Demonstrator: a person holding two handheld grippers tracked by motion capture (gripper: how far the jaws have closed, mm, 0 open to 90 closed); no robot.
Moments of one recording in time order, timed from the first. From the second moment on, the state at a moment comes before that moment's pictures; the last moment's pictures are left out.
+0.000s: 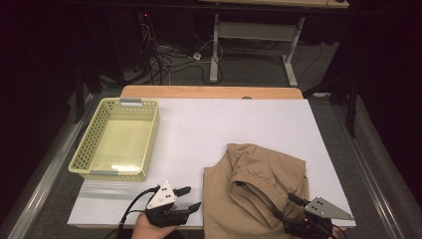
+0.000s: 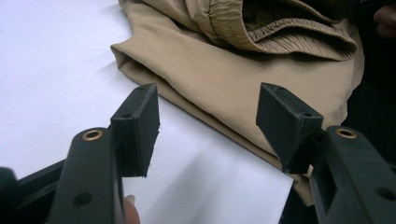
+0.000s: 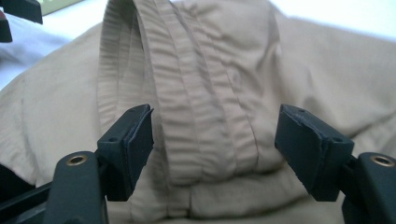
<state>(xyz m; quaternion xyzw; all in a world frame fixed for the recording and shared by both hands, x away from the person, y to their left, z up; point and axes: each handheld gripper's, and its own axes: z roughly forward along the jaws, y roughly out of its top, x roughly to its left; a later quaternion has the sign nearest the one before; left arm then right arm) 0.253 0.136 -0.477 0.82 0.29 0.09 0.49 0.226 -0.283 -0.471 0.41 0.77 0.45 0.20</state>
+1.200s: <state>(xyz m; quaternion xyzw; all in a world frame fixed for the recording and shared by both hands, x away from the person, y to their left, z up) 0.261 0.107 -0.477 0.83 0.25 0.08 0.49 0.189 -0.268 -0.450 0.35 0.79 0.46 0.23</state>
